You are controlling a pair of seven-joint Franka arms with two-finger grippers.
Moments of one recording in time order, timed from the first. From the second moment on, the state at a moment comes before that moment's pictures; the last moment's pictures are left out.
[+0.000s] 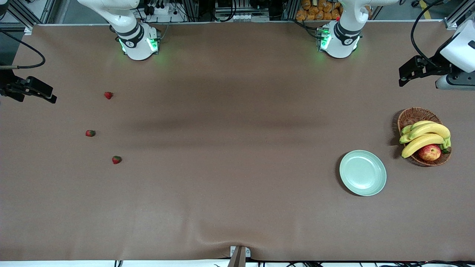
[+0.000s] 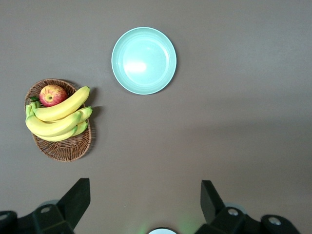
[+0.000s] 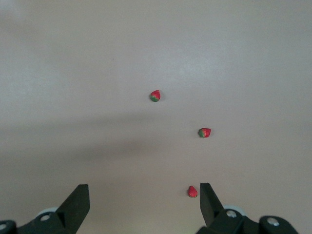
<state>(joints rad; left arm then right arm) -0.06 -0.05 -0.05 -1.55 0.04 1.47 -0.02 -0.10 -0.01 0.05 -1.56 0.01 1.53 0.02</state>
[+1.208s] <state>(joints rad) -0.07 -0.04 -0.05 -1.55 0.04 1.47 -0.02 -0.10 0.16 0.05 -1.58 -0.04 1.59 0.02</state>
